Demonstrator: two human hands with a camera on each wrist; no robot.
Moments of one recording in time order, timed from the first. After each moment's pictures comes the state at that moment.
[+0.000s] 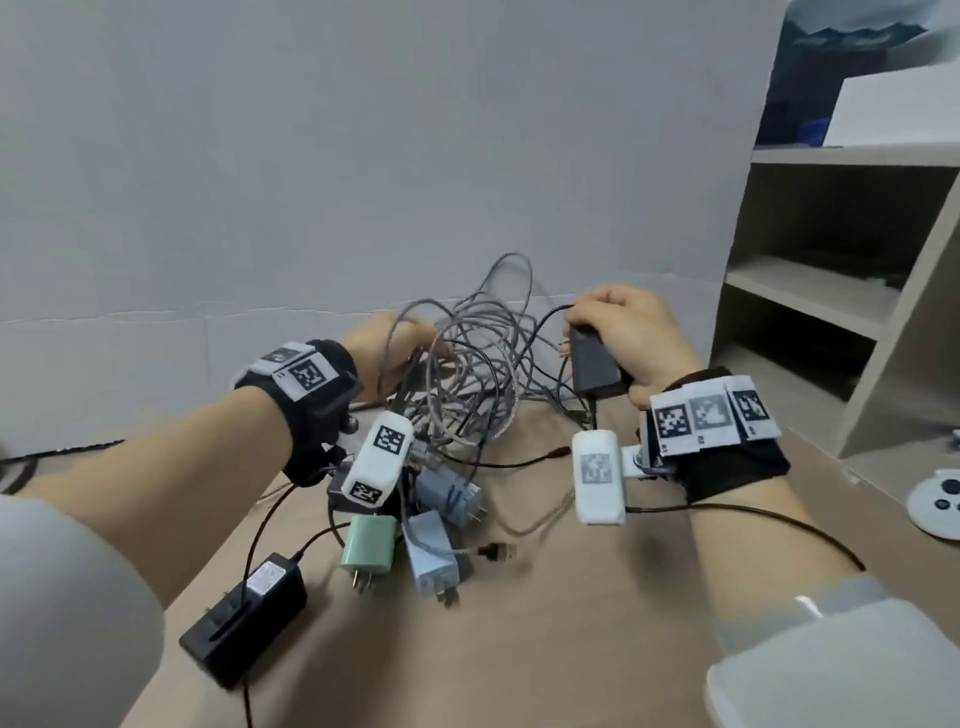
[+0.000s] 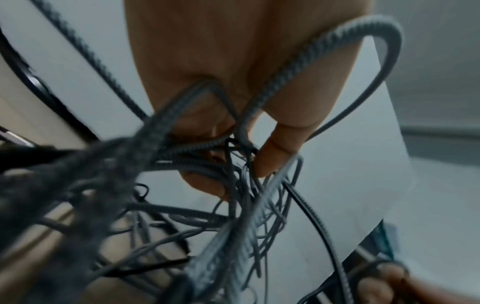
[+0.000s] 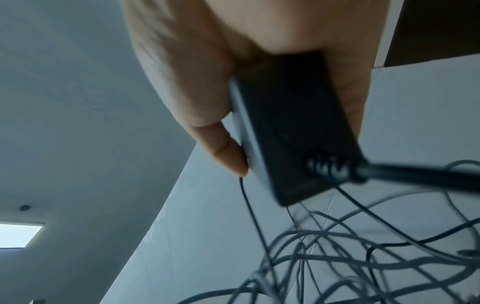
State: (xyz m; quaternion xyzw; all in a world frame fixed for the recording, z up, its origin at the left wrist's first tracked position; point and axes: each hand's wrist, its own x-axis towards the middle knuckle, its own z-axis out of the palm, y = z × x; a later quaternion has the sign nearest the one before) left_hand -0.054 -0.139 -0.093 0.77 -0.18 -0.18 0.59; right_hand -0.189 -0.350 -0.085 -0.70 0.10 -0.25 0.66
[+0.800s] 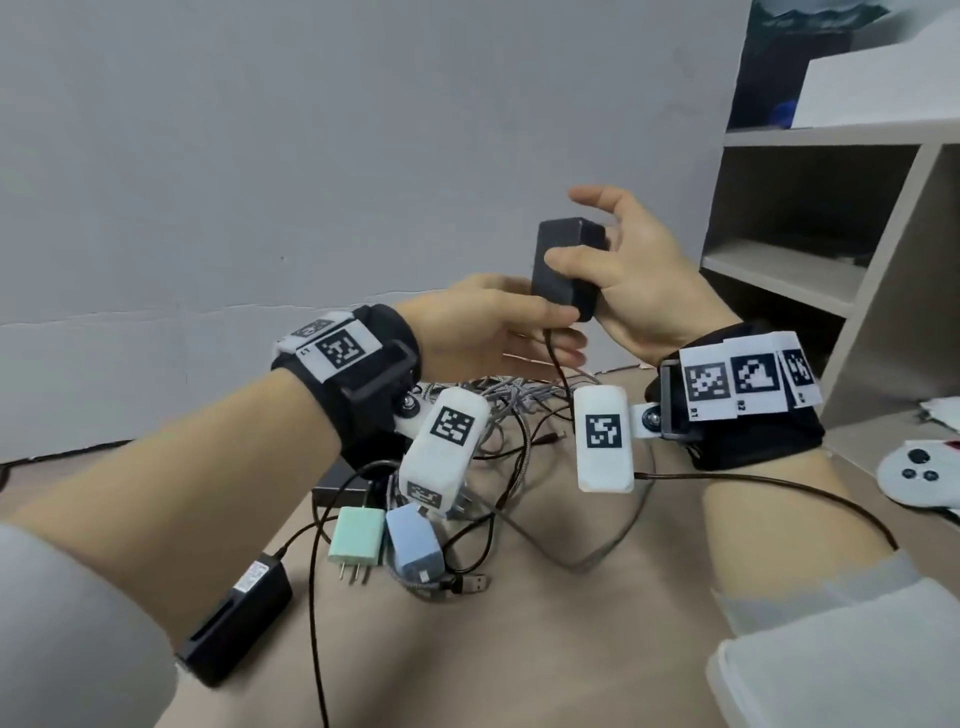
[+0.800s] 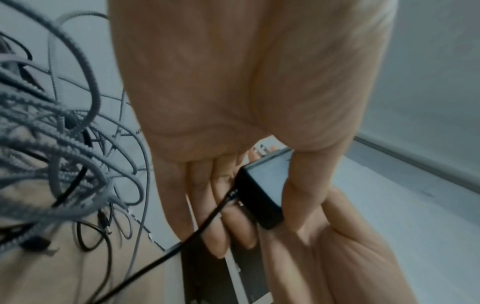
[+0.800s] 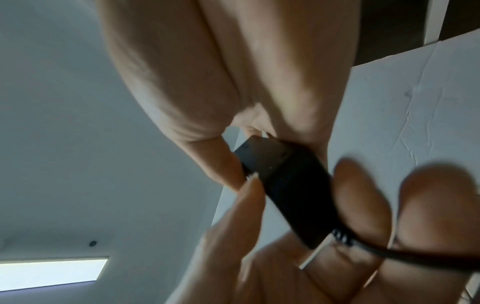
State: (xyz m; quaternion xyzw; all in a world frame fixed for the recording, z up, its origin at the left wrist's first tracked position) left_hand -0.141 -0.199 -0.053 0.64 -0.38 -0.37 0.56; right_hand -0.220 -0.345 -0.049 -0.70 -0.01 -0.28 0.66
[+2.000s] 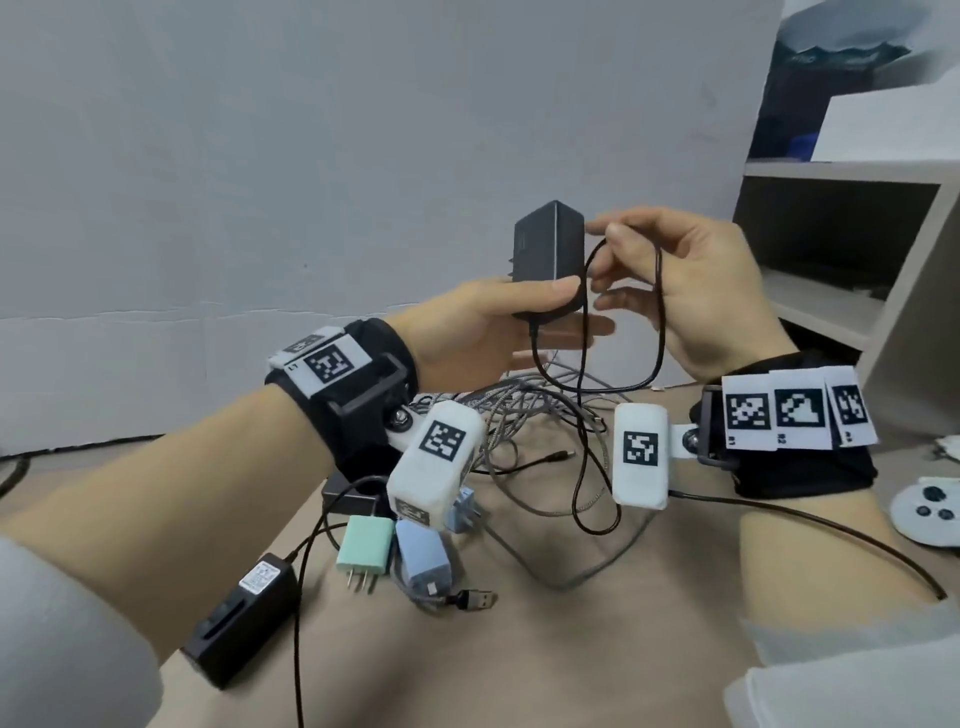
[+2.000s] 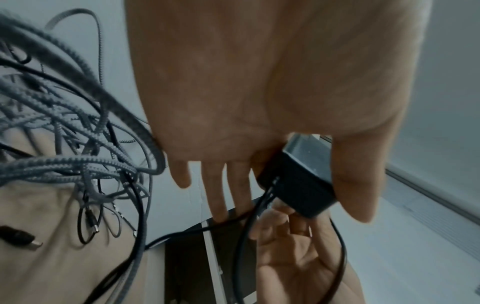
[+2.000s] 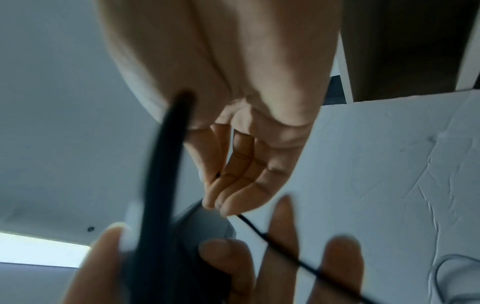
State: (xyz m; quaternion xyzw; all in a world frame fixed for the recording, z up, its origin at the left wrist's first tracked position) left_hand -0.147 -0.182 -0.045 0.58 -0.42 -0.35 0.60; right_hand -0.242 -0.351 -0.036 -0.70 -0.09 -0.34 0.62
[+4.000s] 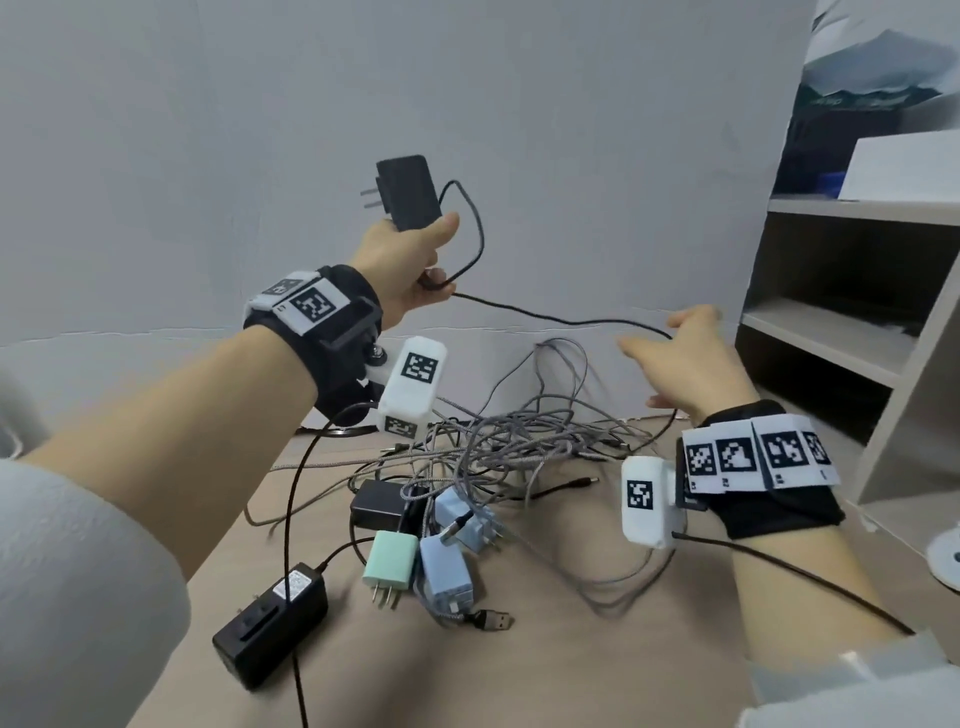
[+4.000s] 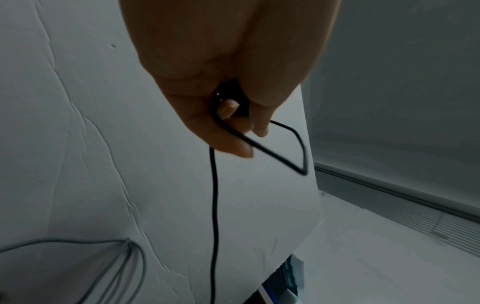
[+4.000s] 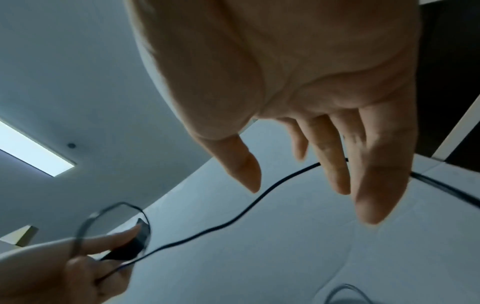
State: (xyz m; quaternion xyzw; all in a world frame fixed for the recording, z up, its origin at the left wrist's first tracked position) left_hand -0.087 -0.139 0.010 0.66 -0.17 -0.02 0.73; right_hand -0.217 -0.357 -0.061 -0.82 0.25 -0.28 0.42
